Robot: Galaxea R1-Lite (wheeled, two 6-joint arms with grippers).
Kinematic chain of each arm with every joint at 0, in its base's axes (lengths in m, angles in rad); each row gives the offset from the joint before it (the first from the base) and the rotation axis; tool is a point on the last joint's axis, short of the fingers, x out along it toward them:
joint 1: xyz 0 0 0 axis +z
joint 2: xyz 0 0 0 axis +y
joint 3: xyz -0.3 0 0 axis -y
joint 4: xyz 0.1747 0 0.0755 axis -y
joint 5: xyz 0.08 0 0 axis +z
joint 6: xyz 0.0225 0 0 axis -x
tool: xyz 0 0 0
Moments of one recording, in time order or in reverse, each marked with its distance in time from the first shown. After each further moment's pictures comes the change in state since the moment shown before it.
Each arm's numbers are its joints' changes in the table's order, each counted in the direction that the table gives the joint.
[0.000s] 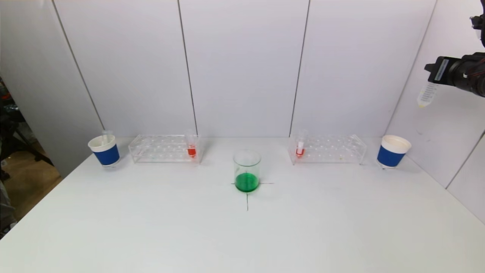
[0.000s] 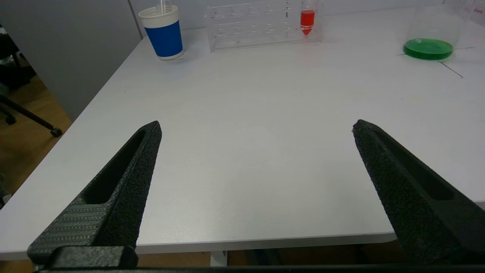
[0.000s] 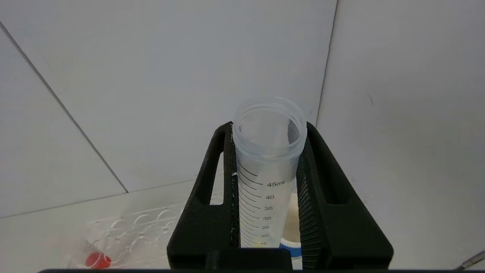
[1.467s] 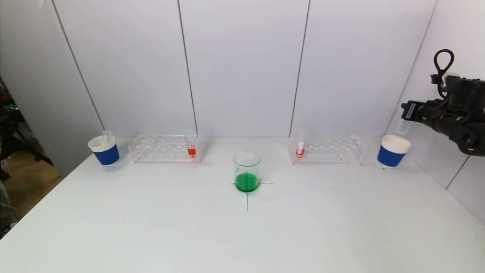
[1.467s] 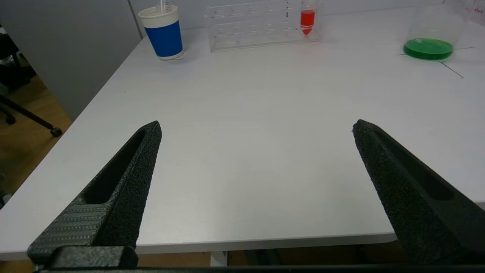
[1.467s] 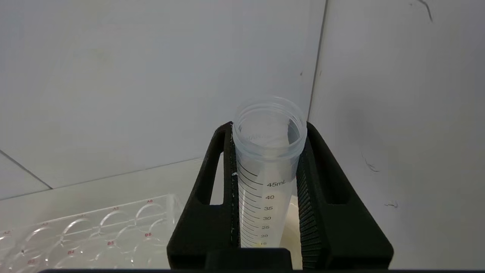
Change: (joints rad) left arm 0.000 0.000 0.000 0.000 0.000 0.000; right arm -0.077 0.357 -0.036 0.316 0.070 0.009
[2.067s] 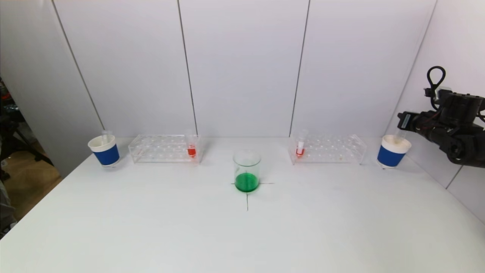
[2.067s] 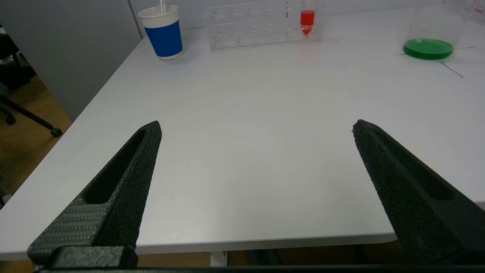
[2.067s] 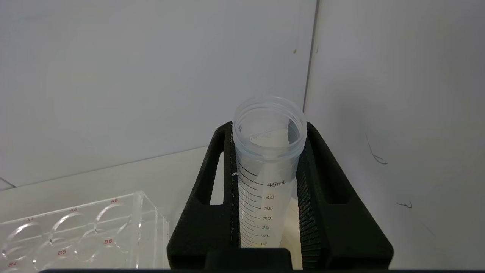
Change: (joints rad) left arm 0.000 0.000 0.000 0.000 0.000 0.000; right arm -0.024 0.112 0.010 0.086 0.018 0.003
